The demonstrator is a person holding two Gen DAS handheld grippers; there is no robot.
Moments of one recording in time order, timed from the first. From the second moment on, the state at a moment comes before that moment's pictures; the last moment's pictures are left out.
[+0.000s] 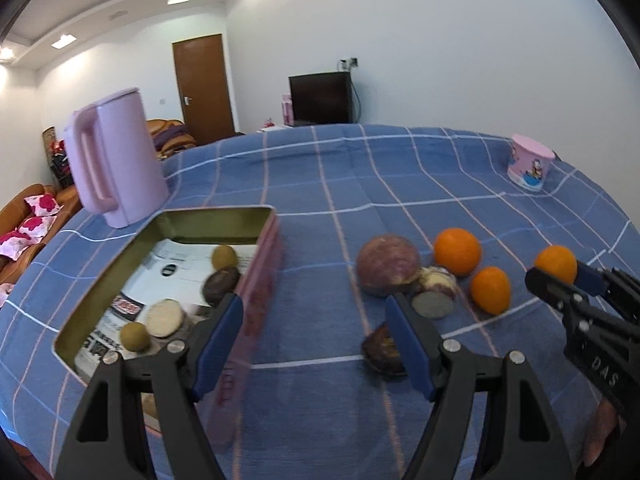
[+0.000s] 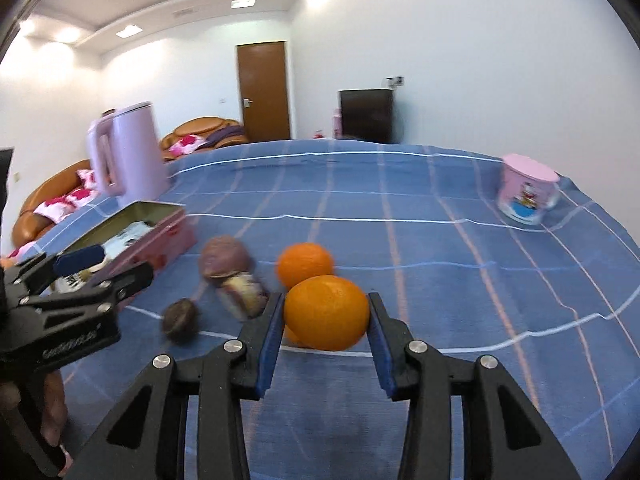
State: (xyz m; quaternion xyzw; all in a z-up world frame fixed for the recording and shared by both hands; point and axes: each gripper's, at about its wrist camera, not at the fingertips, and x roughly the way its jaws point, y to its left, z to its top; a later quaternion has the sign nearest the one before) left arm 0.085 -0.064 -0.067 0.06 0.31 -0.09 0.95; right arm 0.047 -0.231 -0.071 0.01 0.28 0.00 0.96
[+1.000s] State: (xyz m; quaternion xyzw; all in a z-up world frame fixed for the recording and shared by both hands) left arm 0.096 -0.093 -0.092 0.09 0.39 -0.18 0.90; right arm 0.043 -0.232 -0.075 0.02 0.27 0.01 0.96
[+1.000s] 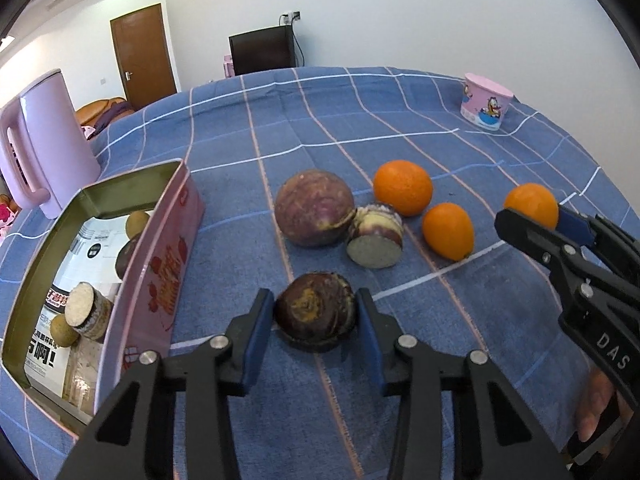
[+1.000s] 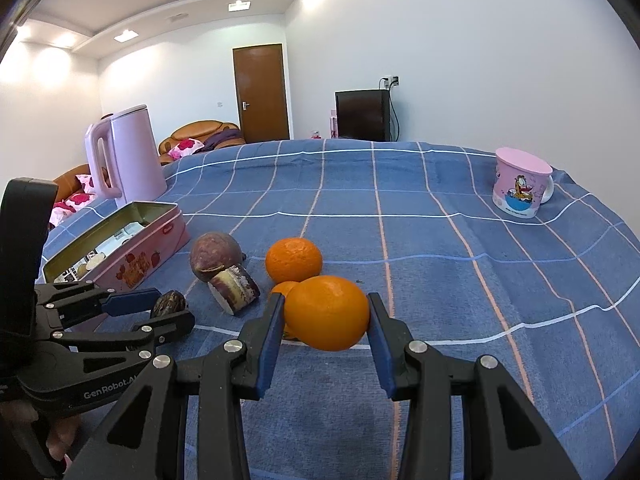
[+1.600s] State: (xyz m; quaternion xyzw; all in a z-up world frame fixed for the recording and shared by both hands) left arm 0.077 -0.081 -0.078 0.08 0.30 -0.14 0.94; right arm 0.033 -0.226 -0.072 0.00 0.25 0.02 0.97
